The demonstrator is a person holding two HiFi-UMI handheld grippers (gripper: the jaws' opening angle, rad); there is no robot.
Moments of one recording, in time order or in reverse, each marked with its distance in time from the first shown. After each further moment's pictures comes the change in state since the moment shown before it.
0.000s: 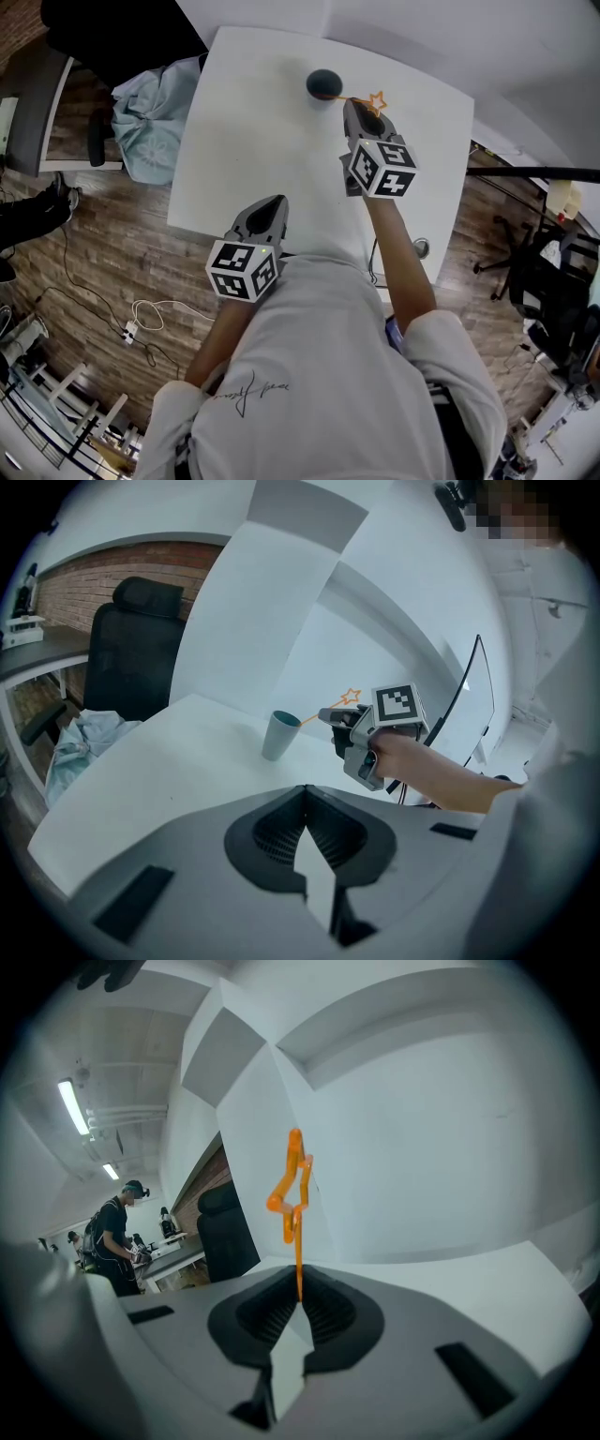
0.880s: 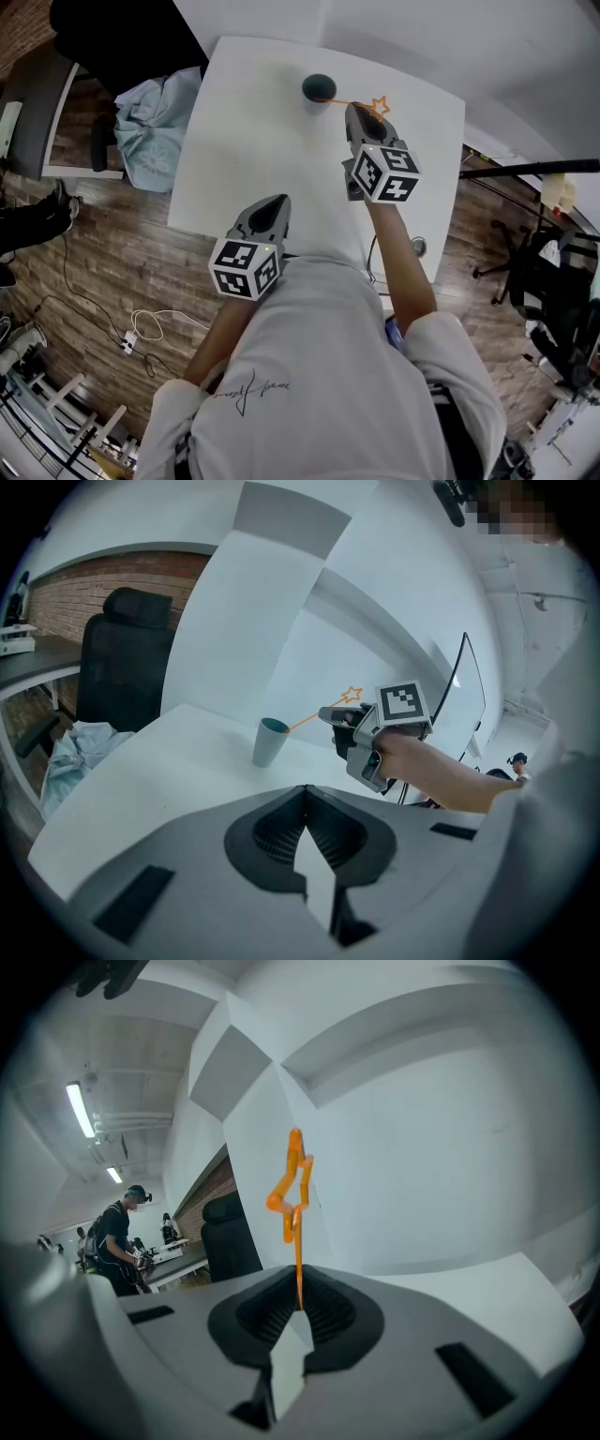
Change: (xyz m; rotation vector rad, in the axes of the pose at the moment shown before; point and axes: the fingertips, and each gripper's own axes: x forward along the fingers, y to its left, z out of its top) left arm -0.007 -0.018 0.005 0.054 -0.035 -0.028; right arm -0.031 0.006 0.019 -0.010 -0.059 0.010
